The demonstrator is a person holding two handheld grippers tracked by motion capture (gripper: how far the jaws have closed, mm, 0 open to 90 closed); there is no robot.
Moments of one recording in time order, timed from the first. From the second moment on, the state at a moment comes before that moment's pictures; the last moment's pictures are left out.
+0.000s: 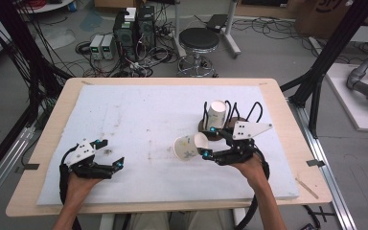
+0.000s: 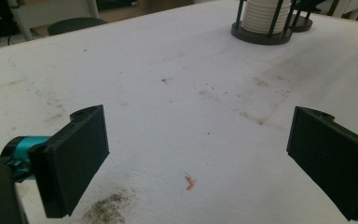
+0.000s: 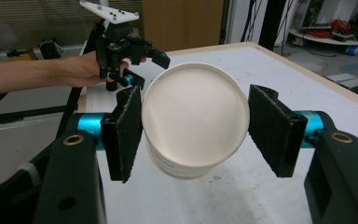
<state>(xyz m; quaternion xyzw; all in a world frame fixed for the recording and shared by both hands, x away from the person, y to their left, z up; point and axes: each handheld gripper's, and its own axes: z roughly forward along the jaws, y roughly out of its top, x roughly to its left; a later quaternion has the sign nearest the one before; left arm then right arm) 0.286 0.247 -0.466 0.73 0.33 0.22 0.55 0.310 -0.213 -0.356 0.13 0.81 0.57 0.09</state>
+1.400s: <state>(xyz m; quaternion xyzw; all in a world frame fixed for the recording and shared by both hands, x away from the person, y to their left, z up) 0.295 0.237 -0.411 0.76 0.15 0.14 0.62 0.318 -0.205 -0.362 0.10 0.81 0.58 0.05</state>
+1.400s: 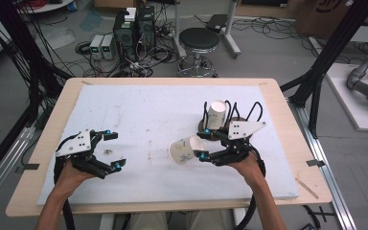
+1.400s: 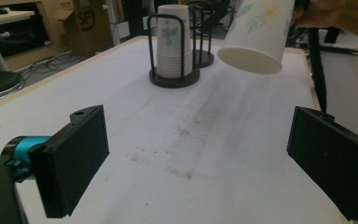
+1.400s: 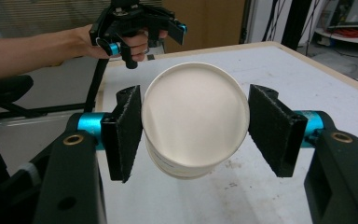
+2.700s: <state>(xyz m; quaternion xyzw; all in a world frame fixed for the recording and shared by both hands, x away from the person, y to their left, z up) 0.325 0.095 -0.401 0.76 0.02 0.02 0.65 0.322 -0.185 -0.359 0.06 0.80 0.59 0.01</state>
